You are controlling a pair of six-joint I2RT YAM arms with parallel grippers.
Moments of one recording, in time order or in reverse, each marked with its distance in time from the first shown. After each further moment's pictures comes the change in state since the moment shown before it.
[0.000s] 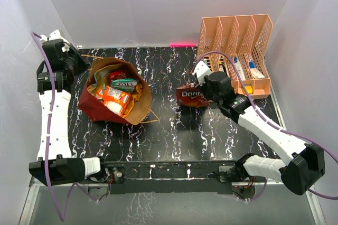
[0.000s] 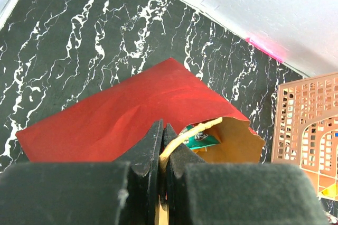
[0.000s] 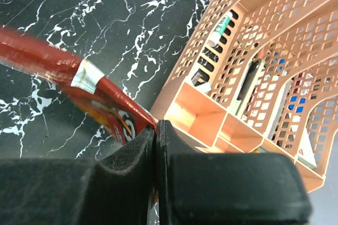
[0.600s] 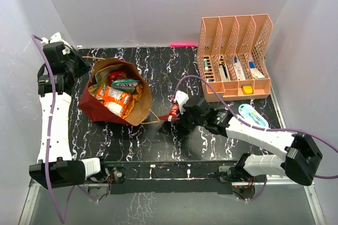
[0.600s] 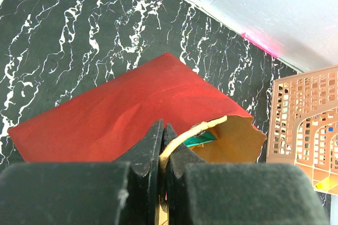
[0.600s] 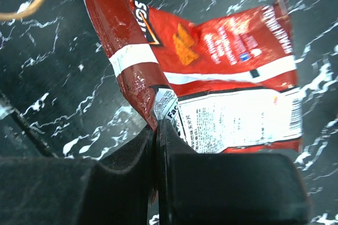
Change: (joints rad) left arm 0.001 -0.032 -0.050 0.015 0.027 -0.014; right arm 0.277 0.044 -0.143 -0.045 -0.229 0.316
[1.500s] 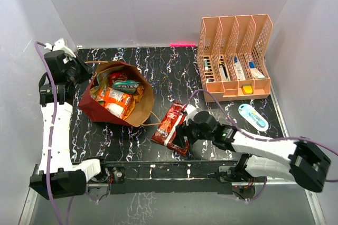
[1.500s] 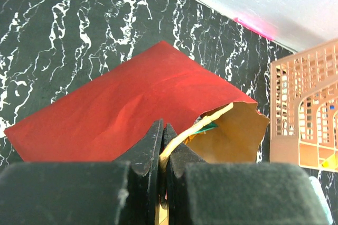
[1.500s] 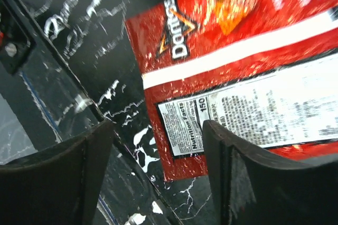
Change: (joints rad) left arm 0.000 -0.084 -0.100 0.041 0.056 0.045; right arm 0.085 -0.066 -0.333 0.317 -0.165 0.430
